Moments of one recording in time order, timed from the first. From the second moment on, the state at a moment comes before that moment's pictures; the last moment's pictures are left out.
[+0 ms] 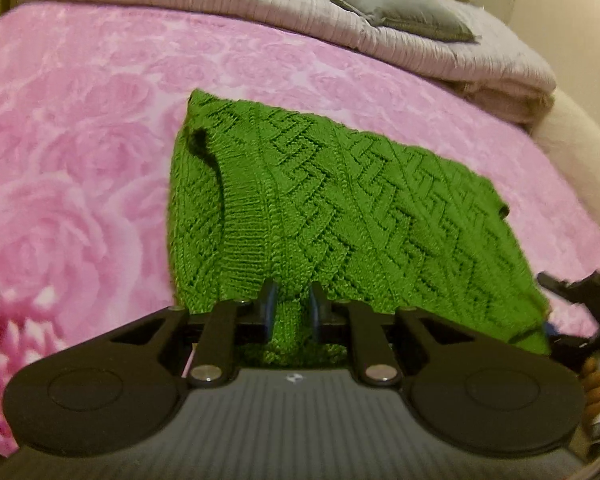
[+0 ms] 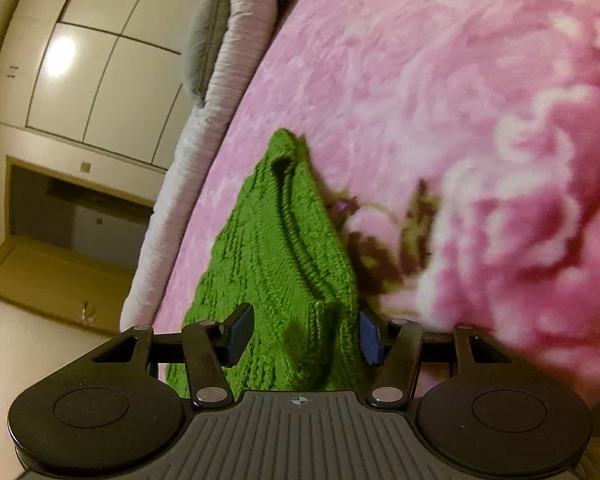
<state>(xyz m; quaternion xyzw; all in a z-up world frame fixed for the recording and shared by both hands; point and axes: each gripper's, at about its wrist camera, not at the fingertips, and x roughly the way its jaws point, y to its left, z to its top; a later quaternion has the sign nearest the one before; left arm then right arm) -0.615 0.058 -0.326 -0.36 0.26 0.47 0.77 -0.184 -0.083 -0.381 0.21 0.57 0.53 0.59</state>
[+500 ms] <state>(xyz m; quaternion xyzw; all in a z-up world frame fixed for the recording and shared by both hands) -0.618 0.058 -0.331 -0.35 0.26 0.45 0.78 -0.192 -0.079 -0.388 0.19 0.59 0.53 0.58</state>
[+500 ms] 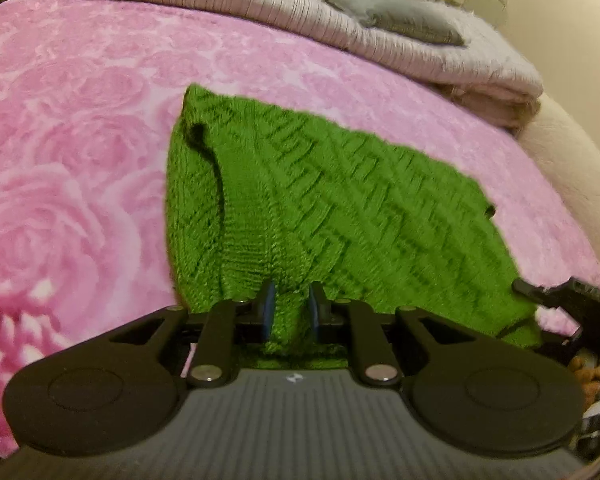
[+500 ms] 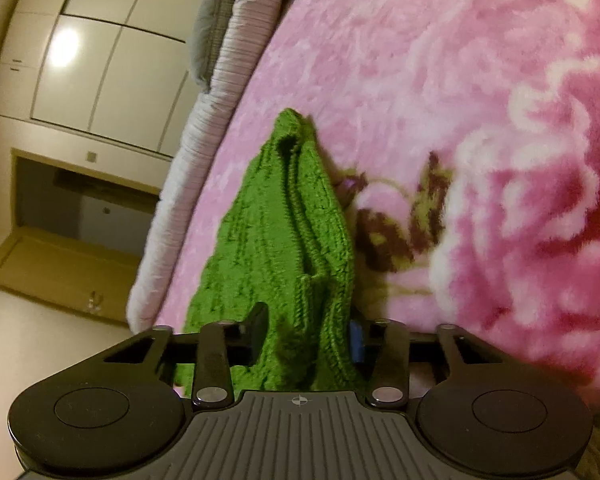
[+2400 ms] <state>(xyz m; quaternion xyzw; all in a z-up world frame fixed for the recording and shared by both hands) -0.645 0.089 -0.314 -0.44 0.21 0.40 0.78 -0.325 0.053 -0.301 -0.19 0.37 0.78 0.48</state>
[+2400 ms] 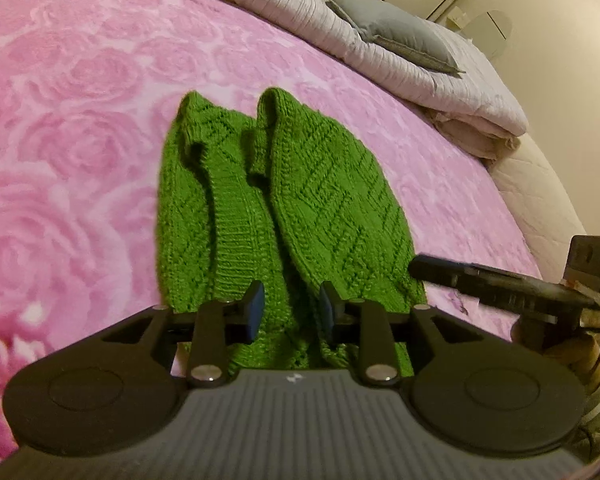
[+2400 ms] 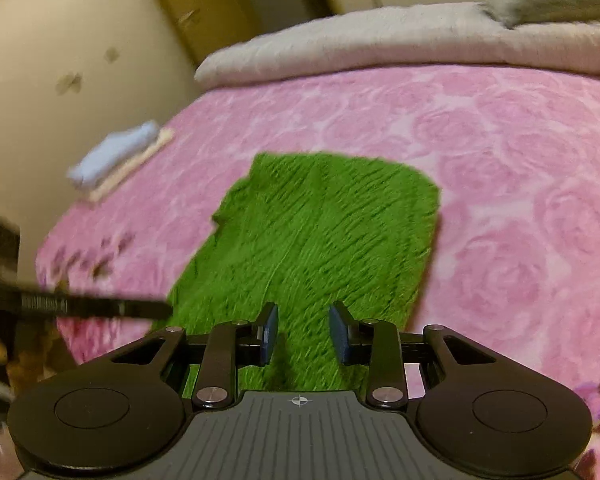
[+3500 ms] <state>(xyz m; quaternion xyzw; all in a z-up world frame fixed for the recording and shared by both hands) -0.617 0.216 -0.345 -0.46 0.18 0.36 0.79 -0.292 0.182 -0.324 -0.11 0.48 0.75 0.44</state>
